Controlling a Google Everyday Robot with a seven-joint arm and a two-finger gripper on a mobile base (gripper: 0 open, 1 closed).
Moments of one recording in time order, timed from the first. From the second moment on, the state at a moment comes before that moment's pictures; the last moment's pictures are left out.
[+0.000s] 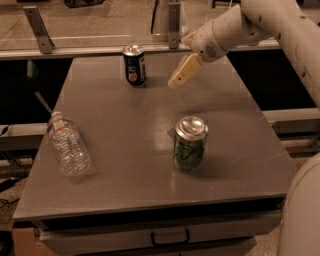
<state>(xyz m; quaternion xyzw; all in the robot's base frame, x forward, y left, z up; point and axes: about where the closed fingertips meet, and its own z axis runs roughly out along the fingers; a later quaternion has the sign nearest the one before) 0.706 -0.064 0.916 -0.58 0.69 0.16 0.39</state>
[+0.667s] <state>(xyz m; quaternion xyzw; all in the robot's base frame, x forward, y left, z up) 0.734 0.020 0.903 -0.54 0.68 0.28 0.40</state>
